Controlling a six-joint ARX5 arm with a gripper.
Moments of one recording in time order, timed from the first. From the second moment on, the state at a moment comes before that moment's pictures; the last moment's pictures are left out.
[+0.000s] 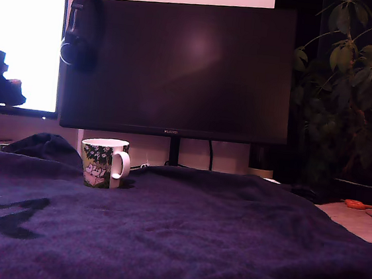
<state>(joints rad) -0.28 1.04 0.17 0.73 0.10 -0.04</state>
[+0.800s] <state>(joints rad) -0.28 1.46 0.57 0.83 0.10 0.01</state>
